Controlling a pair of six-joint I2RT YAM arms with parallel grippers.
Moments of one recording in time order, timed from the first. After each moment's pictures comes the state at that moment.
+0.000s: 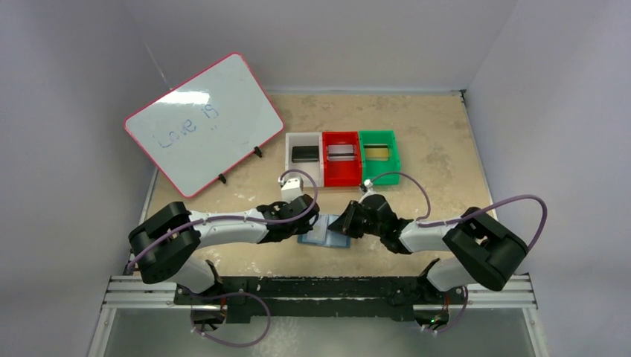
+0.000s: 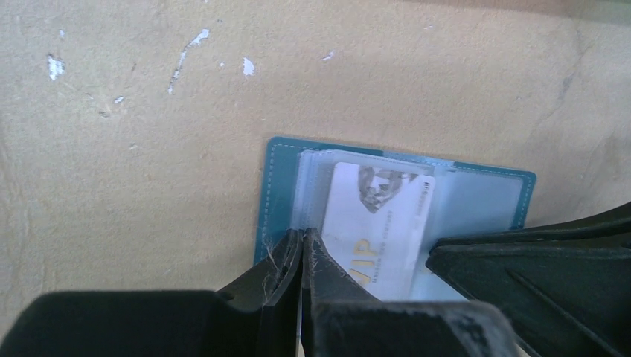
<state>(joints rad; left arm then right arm) -1.02 1.49 0.71 -0.19 -0.42 -1.02 0.76 1.42 0.31 0.49 -0.15 1.08</state>
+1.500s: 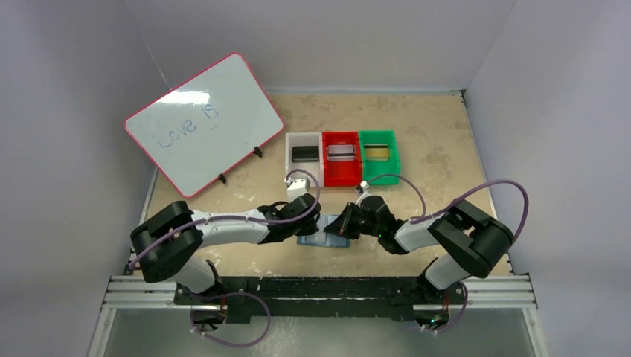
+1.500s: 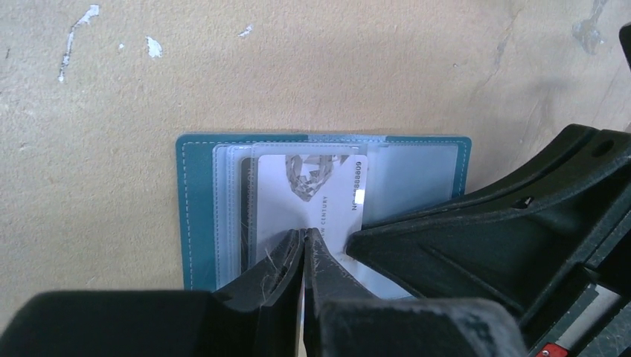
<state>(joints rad) -1.02 1.51 0.71 -0.11 -0.30 -1.00 0.76 1.54 0.29 0.66 -0.23 1.12</state>
